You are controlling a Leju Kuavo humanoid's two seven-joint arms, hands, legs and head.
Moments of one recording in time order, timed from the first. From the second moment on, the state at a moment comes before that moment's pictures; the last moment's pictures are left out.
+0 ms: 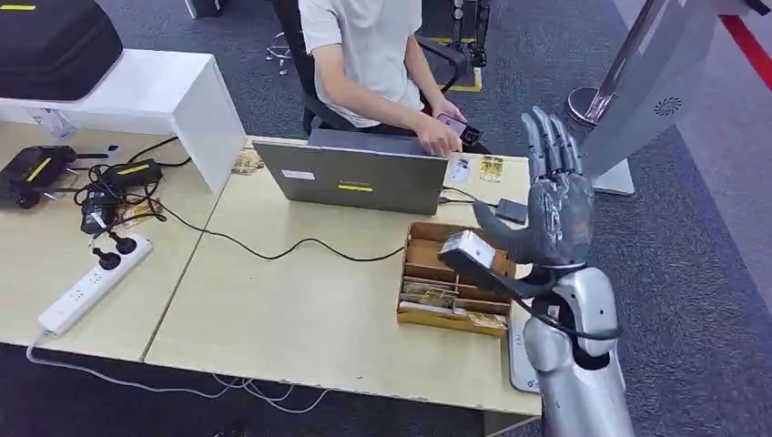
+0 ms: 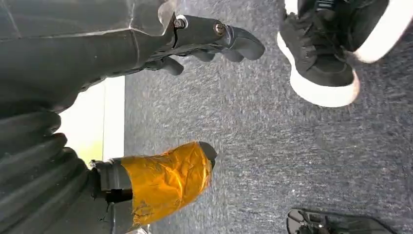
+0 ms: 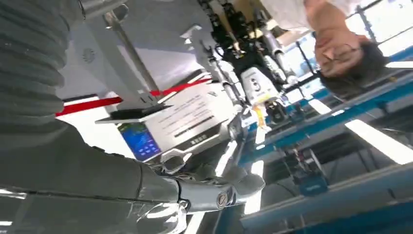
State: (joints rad) left arm -0.08 -0.20 1.10 -0.19 -1.20 -0.12 0.09; right arm -0.31 0.18 0.24 -1.40 1.12 -0.32 -0.31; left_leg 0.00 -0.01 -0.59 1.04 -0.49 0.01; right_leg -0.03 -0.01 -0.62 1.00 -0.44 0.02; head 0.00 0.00
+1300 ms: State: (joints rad) left arm -0.08 -0.20 1.17 -0.19 -1.16 -0.10 0.10; right arm -0.03 0.01 0.27 -1.48 1.17 -0.32 -0.34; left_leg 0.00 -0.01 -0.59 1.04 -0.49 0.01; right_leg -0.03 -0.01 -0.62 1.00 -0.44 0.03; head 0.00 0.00
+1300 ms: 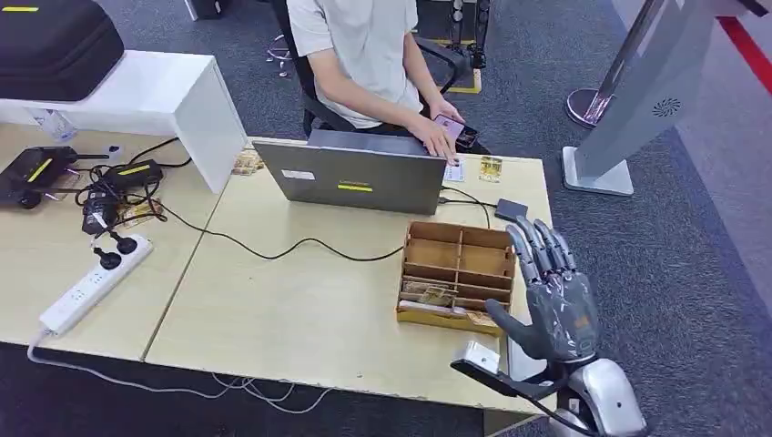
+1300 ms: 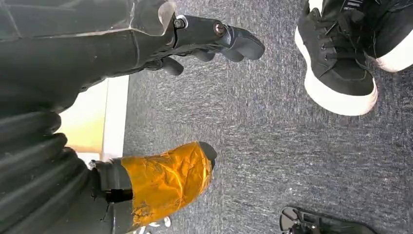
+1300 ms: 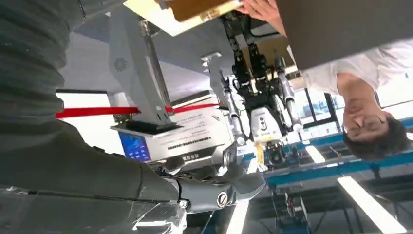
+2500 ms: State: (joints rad) left arm -0.08 -0.18 1.22 -0.19 -1.13 -0.07 0.08; right arm 0.09 0.00 0.22 -1.44 1.11 -0.31 -0.37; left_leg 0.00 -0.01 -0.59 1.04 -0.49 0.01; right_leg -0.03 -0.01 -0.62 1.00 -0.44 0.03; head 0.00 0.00
